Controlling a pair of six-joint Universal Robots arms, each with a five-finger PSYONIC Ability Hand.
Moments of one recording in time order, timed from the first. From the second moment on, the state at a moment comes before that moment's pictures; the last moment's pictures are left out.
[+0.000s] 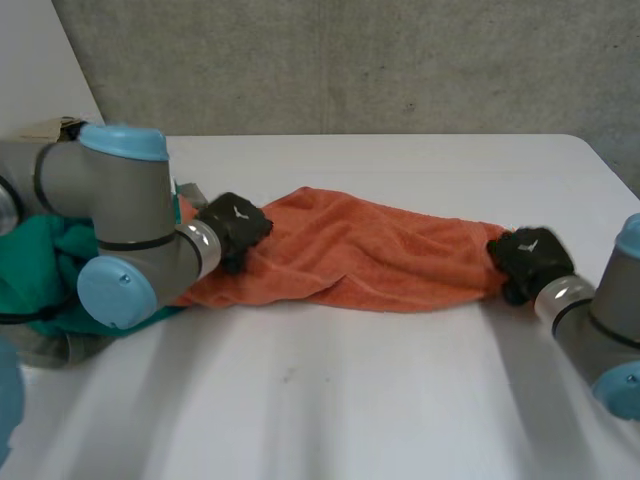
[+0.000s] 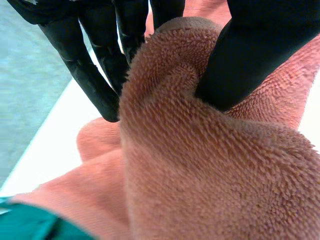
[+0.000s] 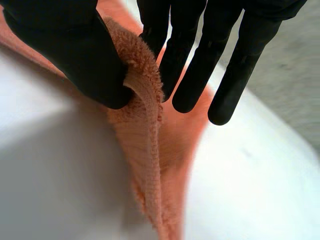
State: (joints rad) left arm 4.26 -2.32 -0.99 2.86 -1.46 3.84; right arm 1.75 -1.08 1.68 -0.29 1.44 2.65; left_hand 1.16 1.19 1.18 1.19 0.98; right_hand 1.12 1.18 1.18 1.19 0.98
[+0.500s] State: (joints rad) left arm 4.40 -1.80 -1.31 2.99 -1.50 3.53; right arm 1.53 -1.37 1.07 0.52 1.33 2.58; left_hand 1.16 1.19 1.19 1.19 0.98; right_hand 1.12 1.18 1.19 1.19 1.00
